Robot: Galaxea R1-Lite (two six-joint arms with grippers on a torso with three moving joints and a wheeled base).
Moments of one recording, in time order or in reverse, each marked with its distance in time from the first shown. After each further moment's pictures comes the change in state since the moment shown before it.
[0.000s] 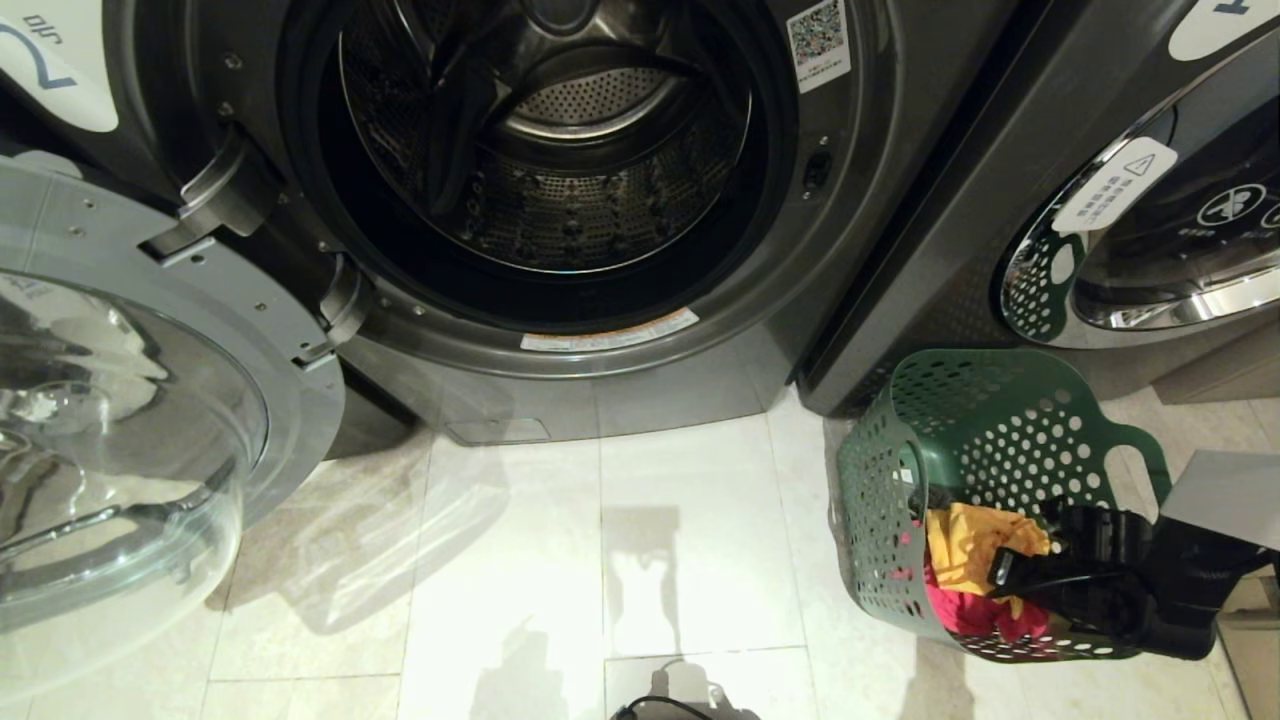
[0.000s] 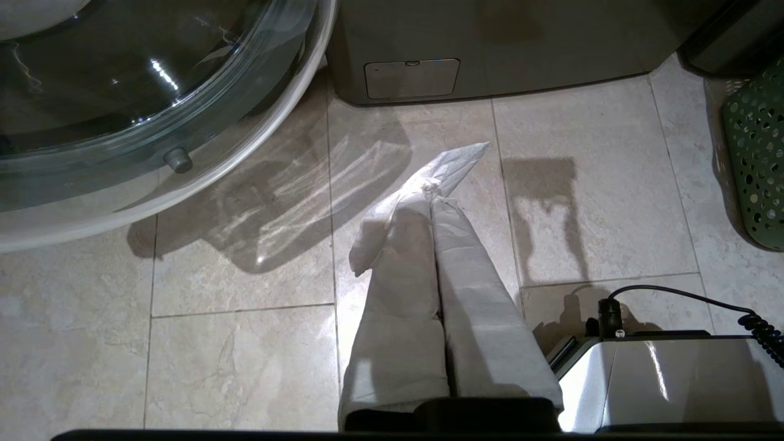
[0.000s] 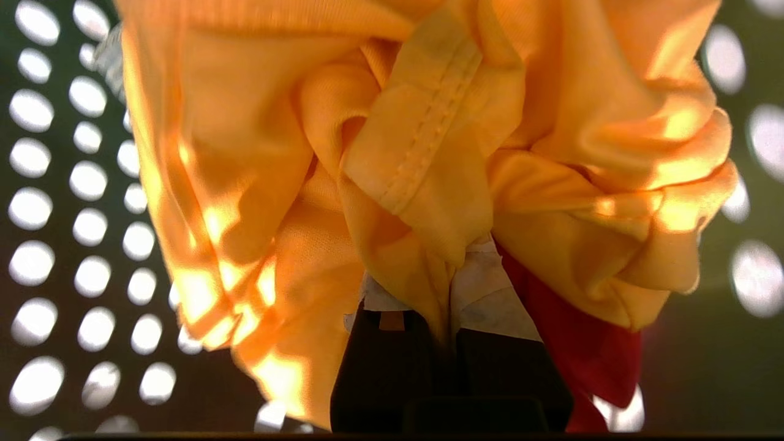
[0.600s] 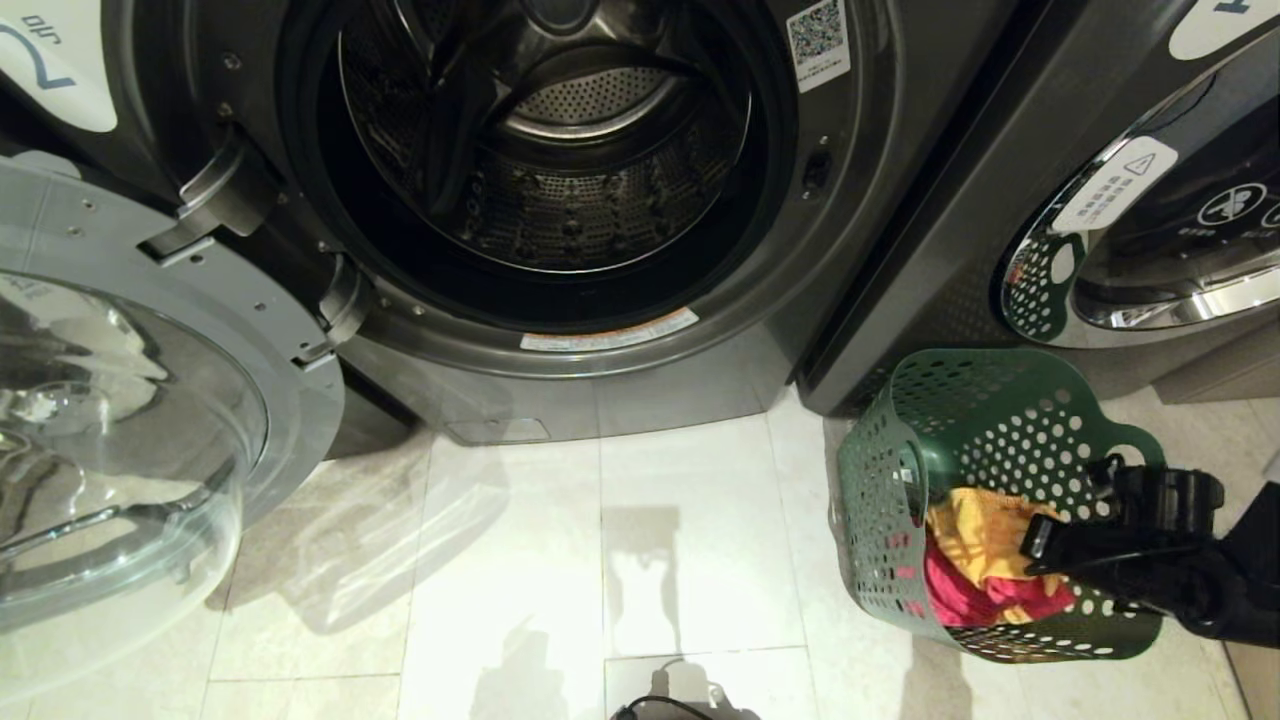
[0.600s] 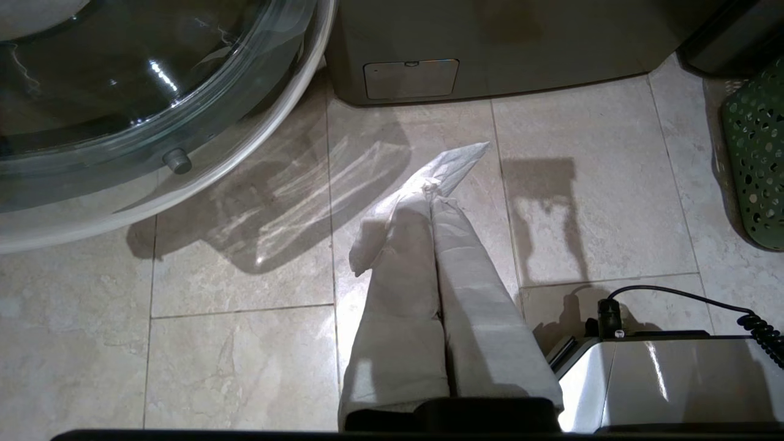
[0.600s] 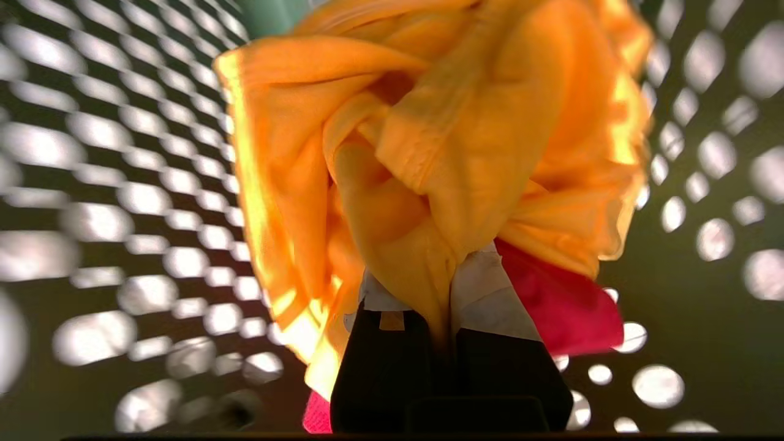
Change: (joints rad) left arm 0.000 0.000 0.000 -0.001 0.000 -0.001; right arm 0.022 -0.375 0.225 0.054 0.013 0.043
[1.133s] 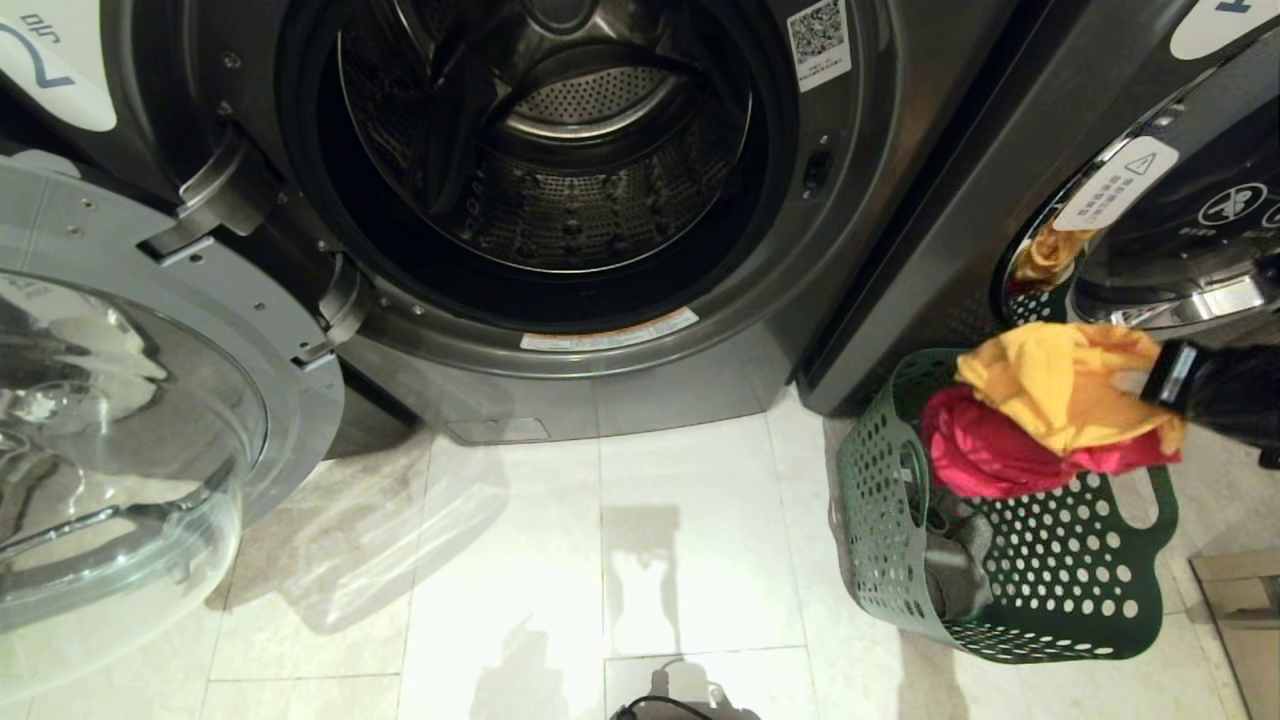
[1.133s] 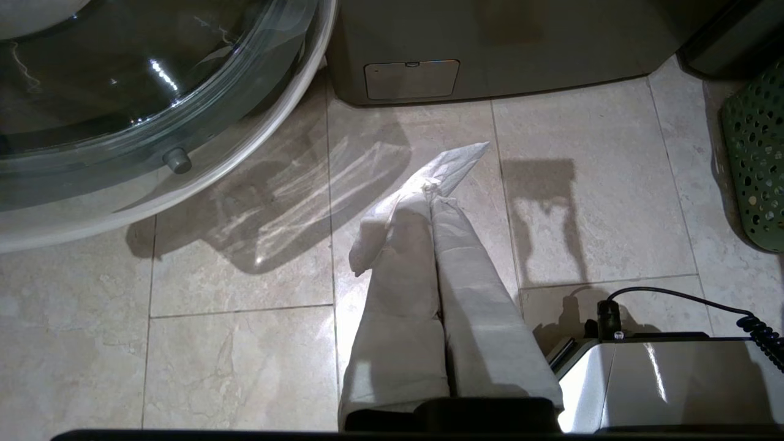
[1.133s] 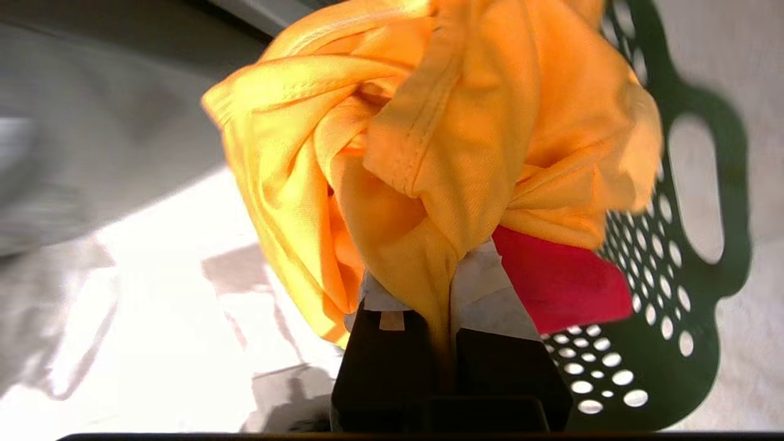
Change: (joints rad) left arm 0.000 0.000 0.000 -0.001 0.001 -0.003; right arm 0.059 -0.696 -0.279 0.716 0.034 0.007
